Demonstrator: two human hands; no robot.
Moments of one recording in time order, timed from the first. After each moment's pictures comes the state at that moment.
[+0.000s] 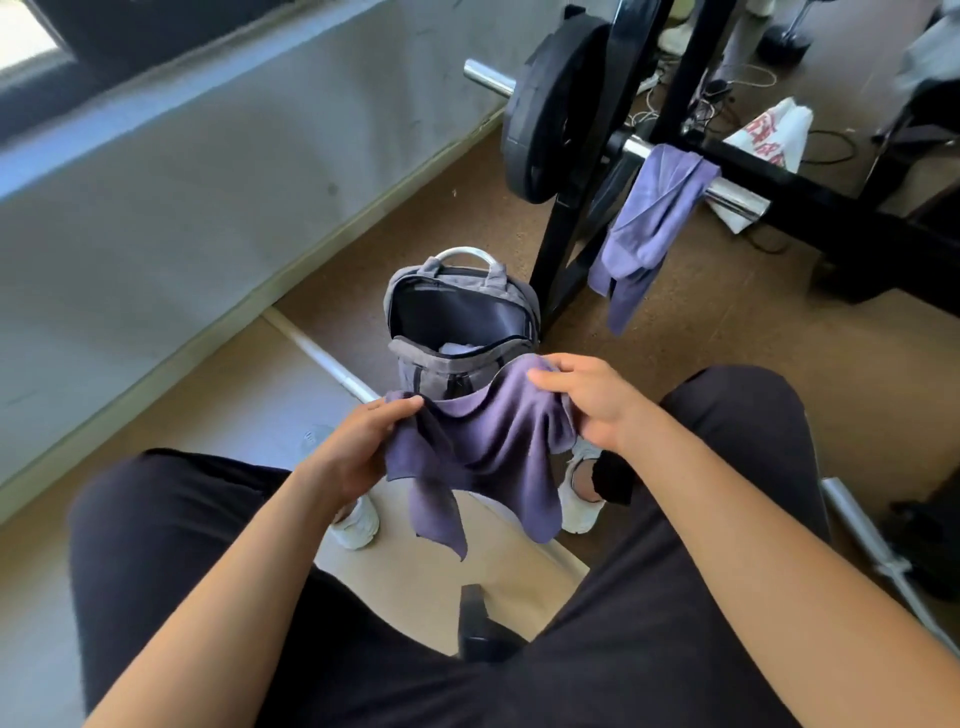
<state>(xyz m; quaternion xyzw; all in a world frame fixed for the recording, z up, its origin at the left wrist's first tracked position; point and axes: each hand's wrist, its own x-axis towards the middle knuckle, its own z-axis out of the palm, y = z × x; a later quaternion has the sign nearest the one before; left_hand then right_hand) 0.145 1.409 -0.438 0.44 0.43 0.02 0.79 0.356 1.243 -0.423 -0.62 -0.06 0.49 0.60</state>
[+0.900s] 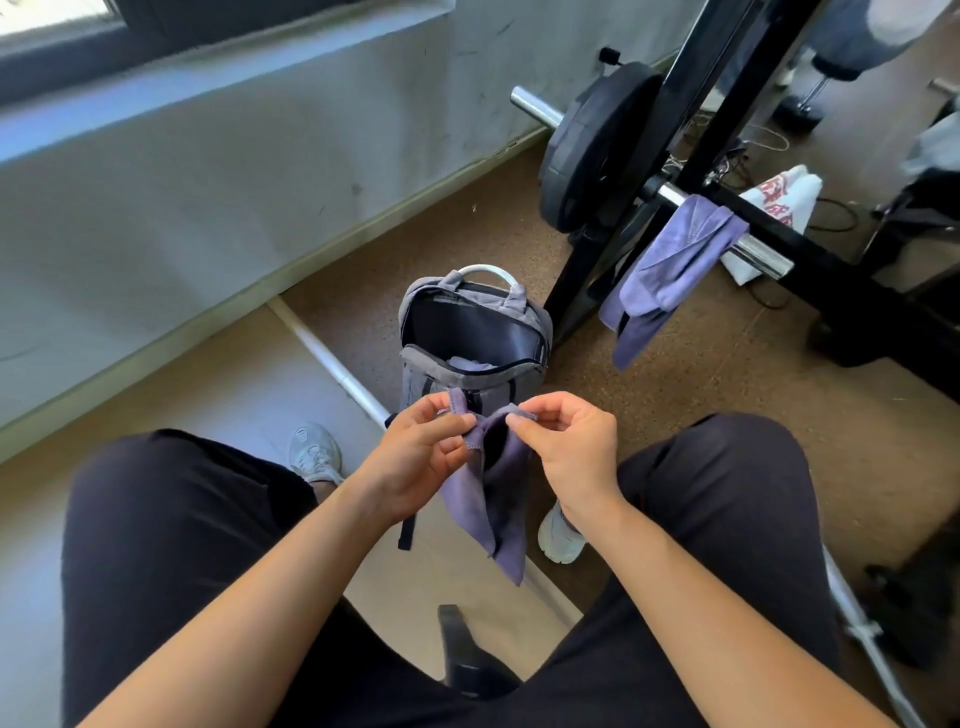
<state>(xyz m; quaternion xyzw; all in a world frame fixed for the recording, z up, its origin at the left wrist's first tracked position) 0.162 1.375 -0.418 0.33 0.32 0.12 0.88 0.286 1.248 -0.404 -0.75 -0.20 0.24 0.58</state>
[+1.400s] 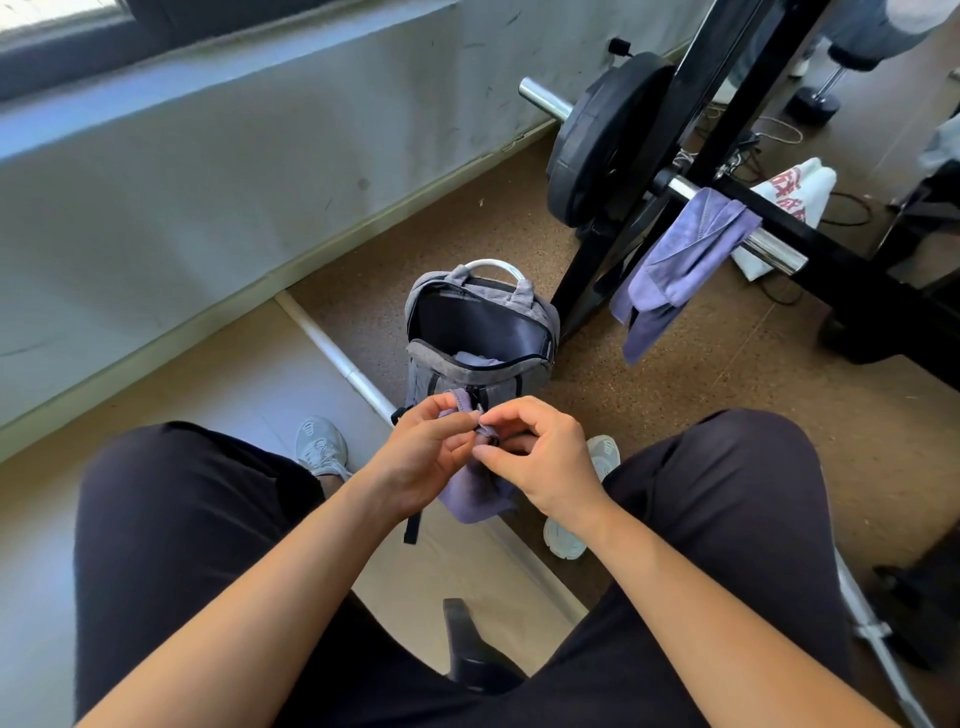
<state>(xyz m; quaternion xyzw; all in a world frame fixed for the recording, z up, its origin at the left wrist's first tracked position) 0.164 1.376 -0.421 0.31 0.33 0.11 0.88 0.275 1.251 -0.413 -0.72 -0.41 0.26 0.50</state>
